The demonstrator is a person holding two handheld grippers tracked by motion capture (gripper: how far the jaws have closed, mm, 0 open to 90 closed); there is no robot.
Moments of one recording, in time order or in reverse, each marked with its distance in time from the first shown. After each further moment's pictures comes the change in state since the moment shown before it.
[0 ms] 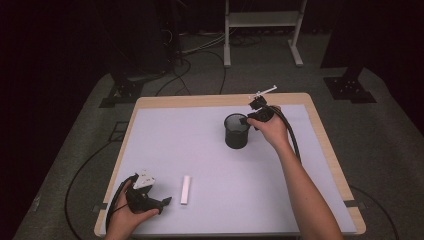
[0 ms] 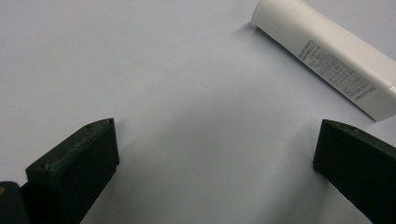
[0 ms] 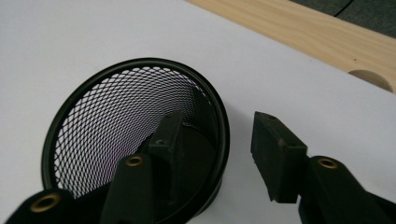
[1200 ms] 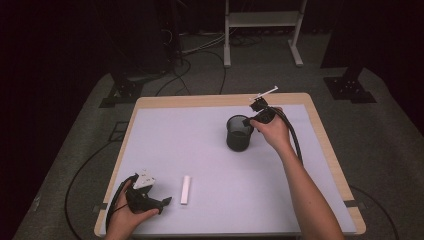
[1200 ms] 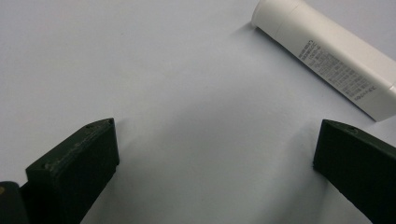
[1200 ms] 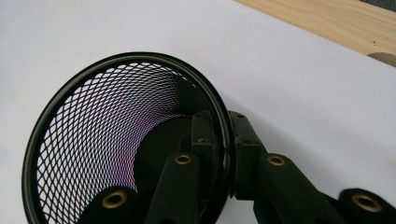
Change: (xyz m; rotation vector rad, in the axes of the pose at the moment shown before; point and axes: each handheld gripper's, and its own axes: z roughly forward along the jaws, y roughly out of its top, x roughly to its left) left arm 0.000 0.000 0.000 0.000 0.000 -0.001; right arm 0.007 -0.004 -0.012 0.041 0.037 0.013
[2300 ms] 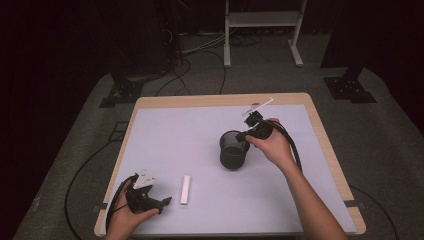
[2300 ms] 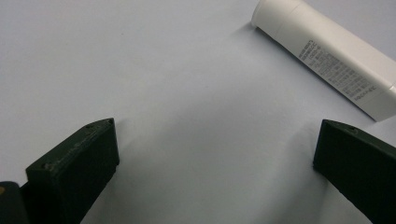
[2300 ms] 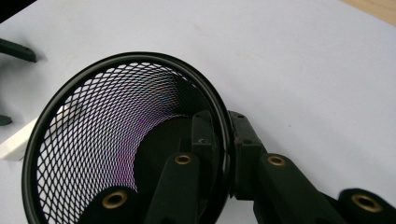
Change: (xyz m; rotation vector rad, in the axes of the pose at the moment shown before) left arm 0.000 0.000 0.000 0.002 0.001 0.005; right arm 0.058 -0.024 -0.031 0.028 0.108 -0.132
